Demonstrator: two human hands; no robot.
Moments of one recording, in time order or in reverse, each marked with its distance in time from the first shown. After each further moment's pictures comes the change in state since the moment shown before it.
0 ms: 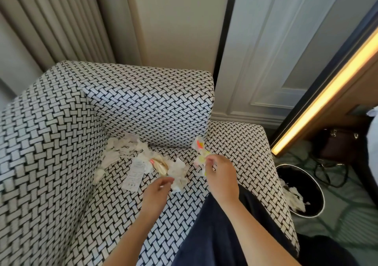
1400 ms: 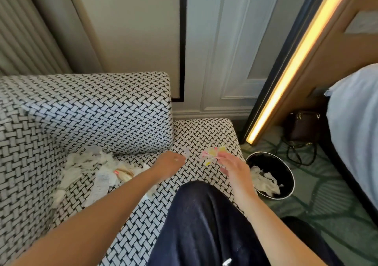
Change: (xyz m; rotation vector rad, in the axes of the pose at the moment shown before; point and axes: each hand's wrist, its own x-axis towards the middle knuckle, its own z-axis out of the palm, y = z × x) left_hand 0.043 0.109 0.081 0.572 -0.443 0.203; right_hand 0.000 0.066 -0.090 0.712 0.022 0.511
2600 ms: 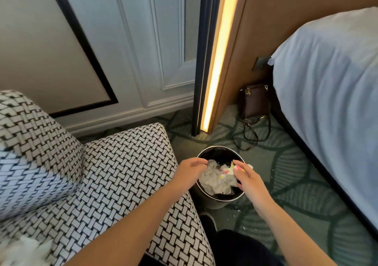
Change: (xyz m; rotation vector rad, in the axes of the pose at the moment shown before) left_hand 0.135 0.173 0.183 -0.350 -0.290 -0.038; right_hand 0.108 0.086 -0.228 -0.069 0.196 0.356
